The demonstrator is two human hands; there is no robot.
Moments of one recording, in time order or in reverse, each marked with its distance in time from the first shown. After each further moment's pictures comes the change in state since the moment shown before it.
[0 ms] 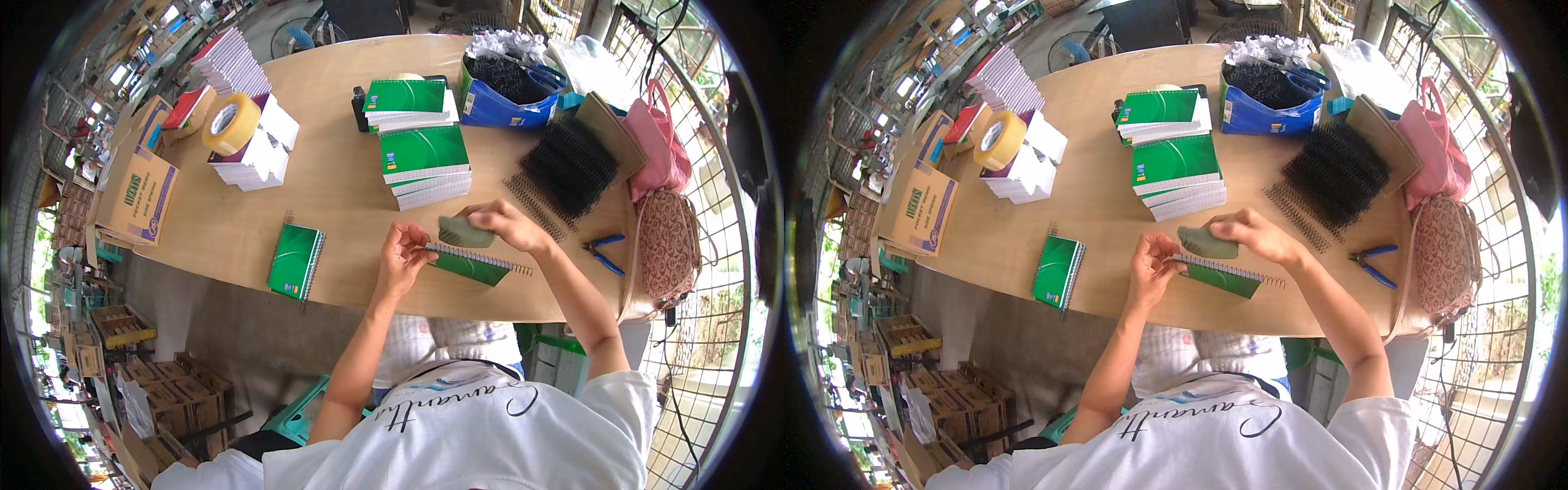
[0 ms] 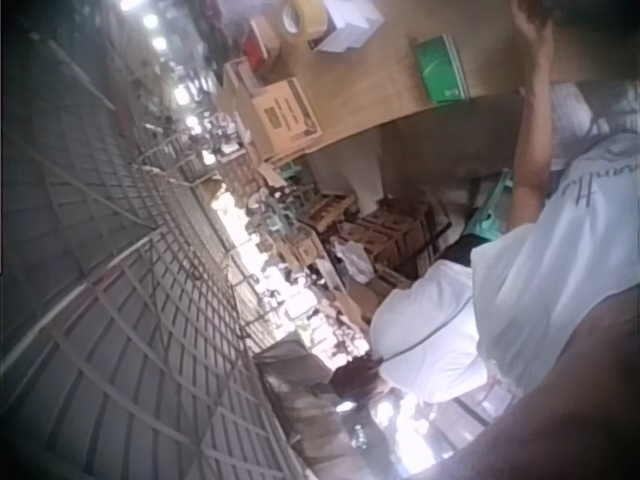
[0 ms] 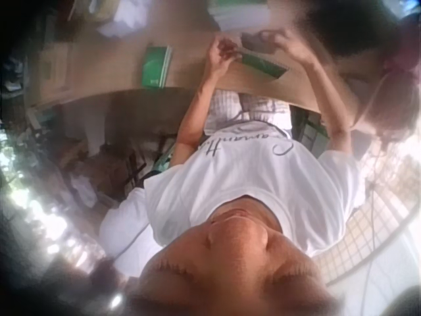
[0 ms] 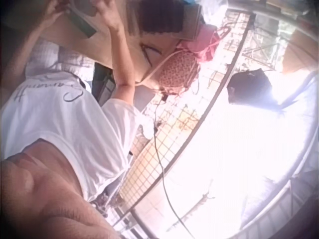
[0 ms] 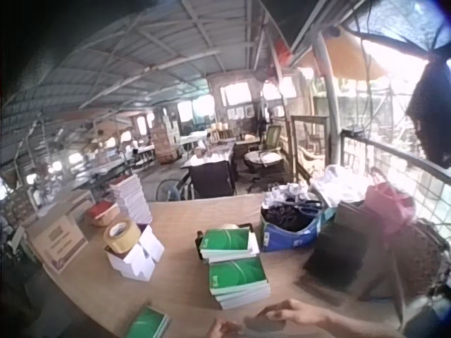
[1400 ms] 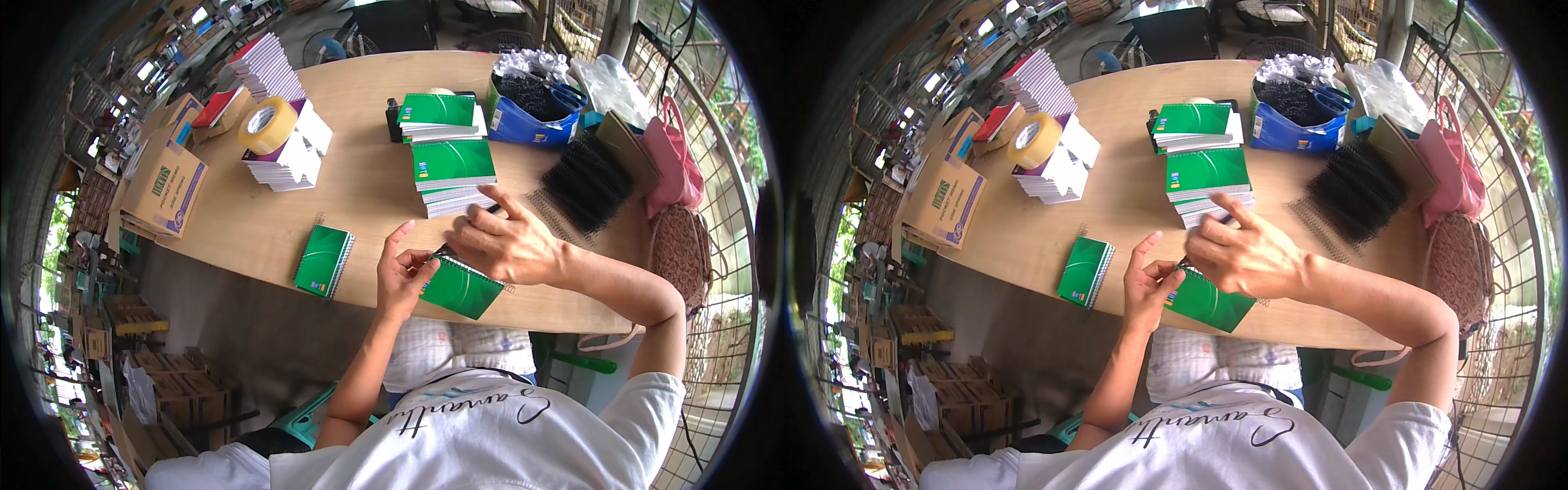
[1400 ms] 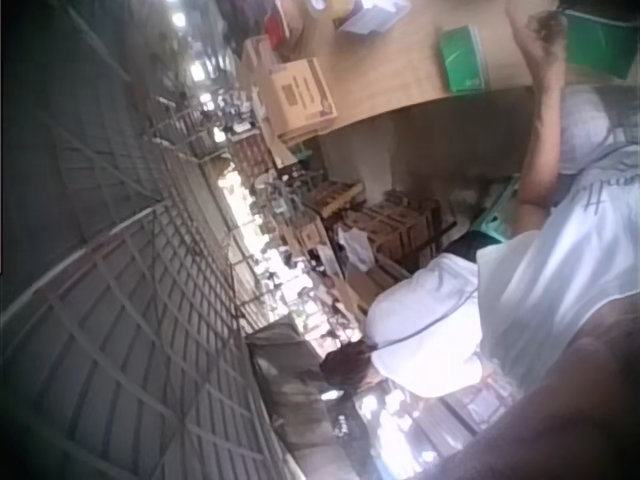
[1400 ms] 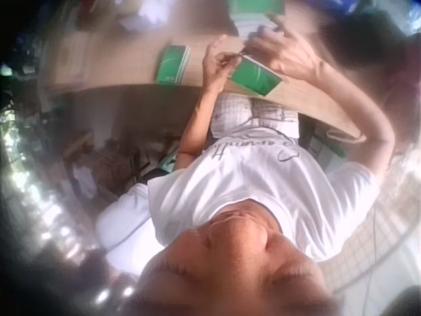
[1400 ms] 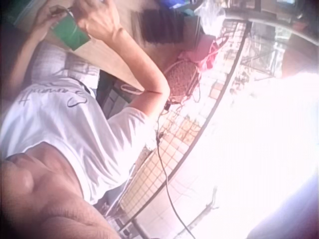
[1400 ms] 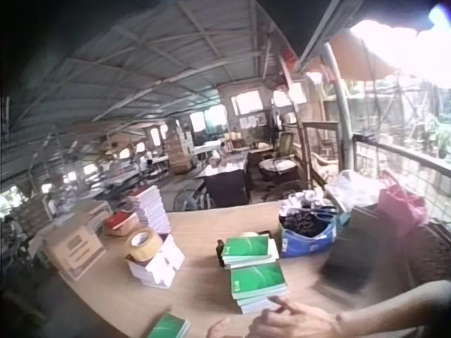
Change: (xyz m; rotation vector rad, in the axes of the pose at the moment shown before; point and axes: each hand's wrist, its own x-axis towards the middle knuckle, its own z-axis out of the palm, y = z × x) left_hand -0.027 0.079 0.007 0.033 0.198 -0.113; right_hand -0.007 -0.106 0.049 -1.585 0.122 -0.906
